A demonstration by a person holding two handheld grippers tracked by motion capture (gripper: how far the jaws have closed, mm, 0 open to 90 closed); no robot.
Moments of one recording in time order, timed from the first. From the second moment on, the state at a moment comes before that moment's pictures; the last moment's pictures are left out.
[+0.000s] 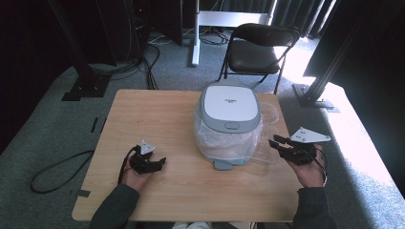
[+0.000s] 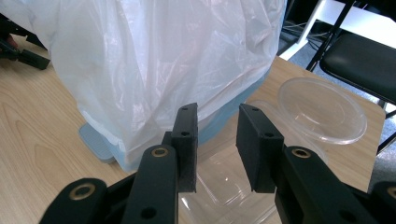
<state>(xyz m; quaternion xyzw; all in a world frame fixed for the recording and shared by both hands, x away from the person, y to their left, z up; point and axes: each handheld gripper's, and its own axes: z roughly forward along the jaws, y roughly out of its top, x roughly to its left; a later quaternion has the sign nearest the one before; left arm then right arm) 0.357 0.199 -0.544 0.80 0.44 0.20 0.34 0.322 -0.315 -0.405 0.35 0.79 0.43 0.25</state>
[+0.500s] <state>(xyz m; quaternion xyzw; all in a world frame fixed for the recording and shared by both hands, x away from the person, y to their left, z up) 0.357 0.199 -0.544 0.80 0.44 0.20 0.34 0.320 -0.306 -0.386 0.32 0.79 0.46 0.25</state>
